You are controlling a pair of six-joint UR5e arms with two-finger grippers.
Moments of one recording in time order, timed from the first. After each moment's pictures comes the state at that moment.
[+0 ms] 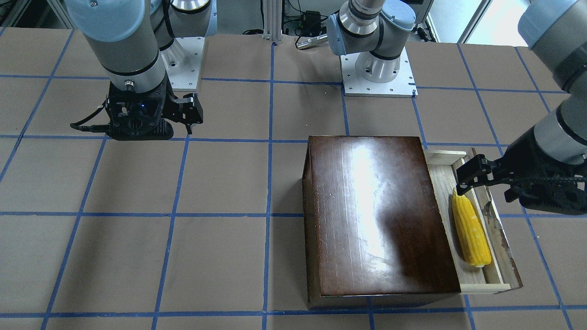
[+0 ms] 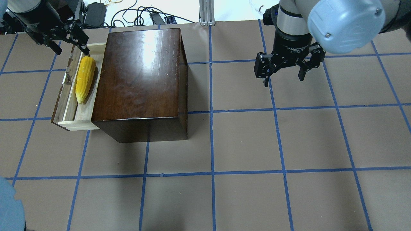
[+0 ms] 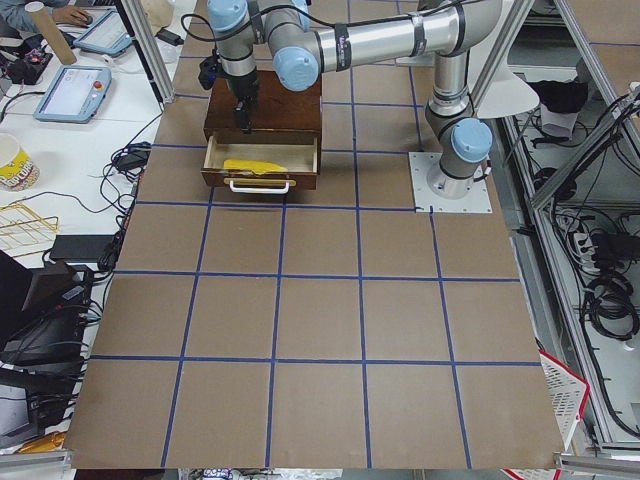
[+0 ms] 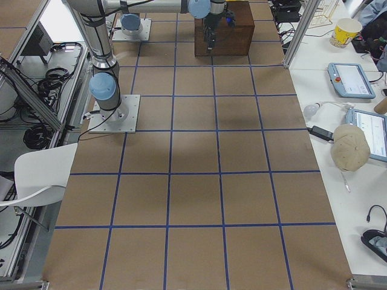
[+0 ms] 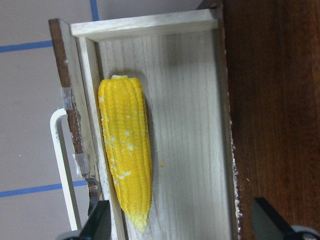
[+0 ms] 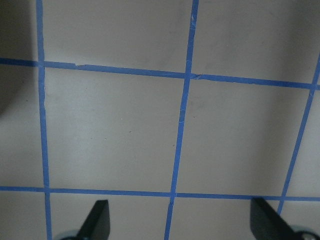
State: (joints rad) left arm -1.33 -1.85 -1.32 -1.55 1.55 0.35; right arm 1.69 -1.44 1.50 -1.50 -1.64 0.03
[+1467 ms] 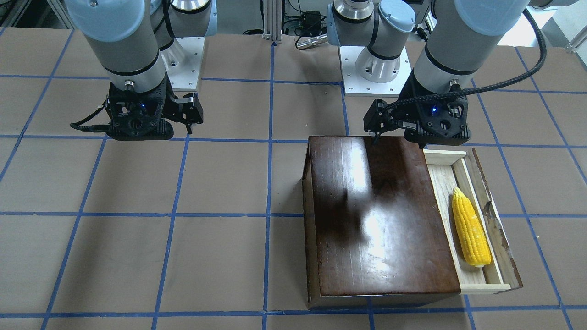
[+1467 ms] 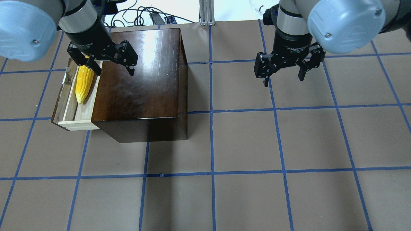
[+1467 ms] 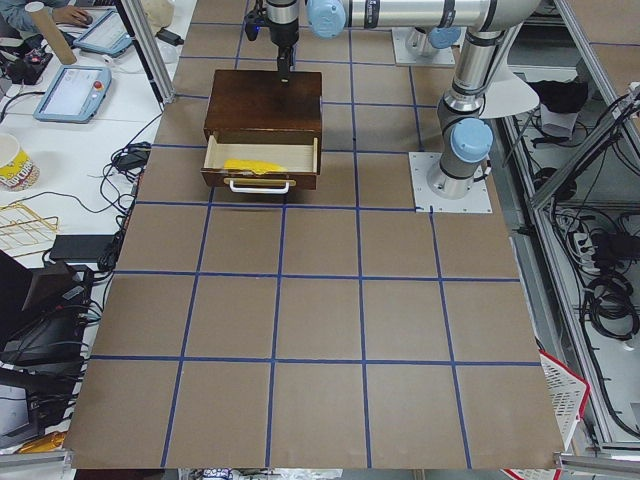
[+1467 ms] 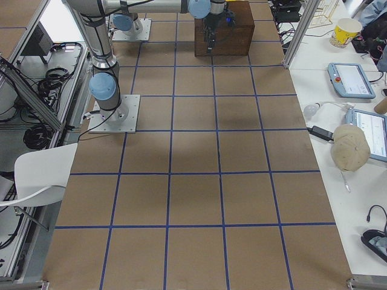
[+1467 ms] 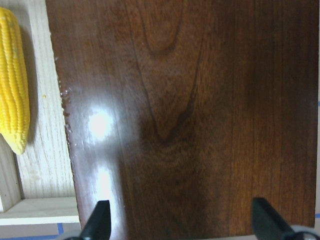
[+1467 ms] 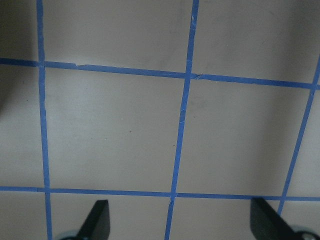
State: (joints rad) left arm -1.57 -1.66 -1.53 -1.55 1.56 0.07; right arm 1.69 -1.44 1.50 -1.50 -1.64 0.03
